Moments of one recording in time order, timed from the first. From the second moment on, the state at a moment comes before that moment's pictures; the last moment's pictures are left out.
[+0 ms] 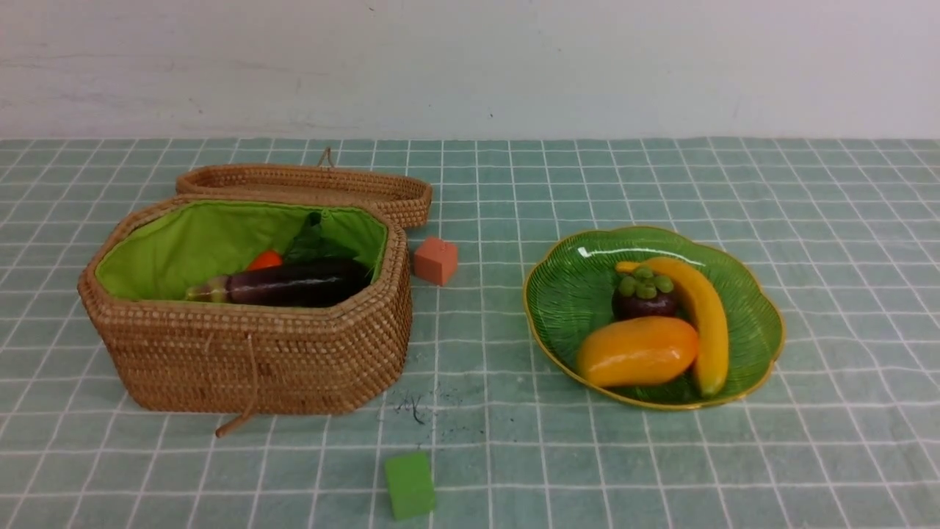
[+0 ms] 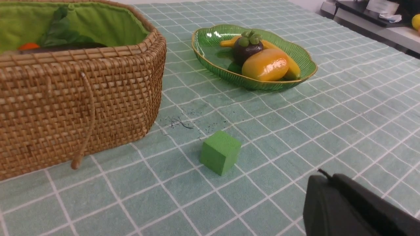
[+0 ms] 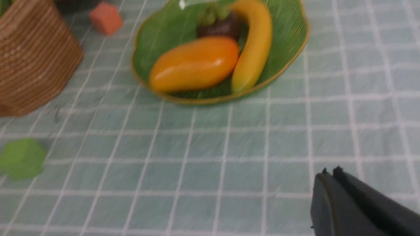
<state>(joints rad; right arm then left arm) 0.19 0.23 -0.30 -0.01 0.54 0.18 -0.73 -0.01 -0.15 0.09 0.43 -0.29</state>
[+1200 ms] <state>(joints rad) 0.02 -0.01 0.02 0.04 0.39 0.05 -0.73 -0.01 -0.15 0.10 0.49 -0.29</state>
